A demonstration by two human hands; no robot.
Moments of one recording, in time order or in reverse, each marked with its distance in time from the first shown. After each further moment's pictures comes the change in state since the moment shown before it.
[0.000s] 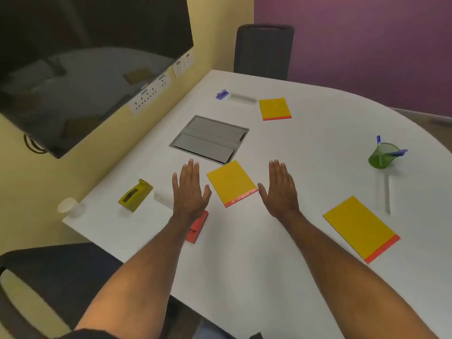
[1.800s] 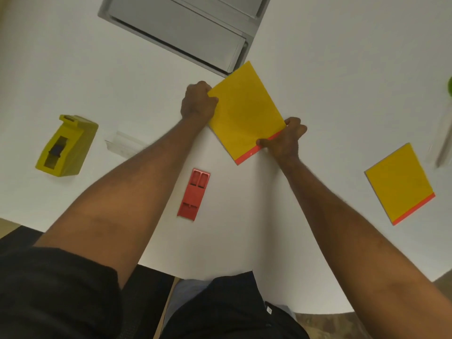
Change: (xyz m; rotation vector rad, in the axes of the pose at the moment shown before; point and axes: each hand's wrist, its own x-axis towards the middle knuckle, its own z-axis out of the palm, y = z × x) left_hand 0.238 -0.088 0.246 -0.511 -0.577 -0.404; right_hand 0.140 -0.025 0.230 0.518 -0.300 0.790
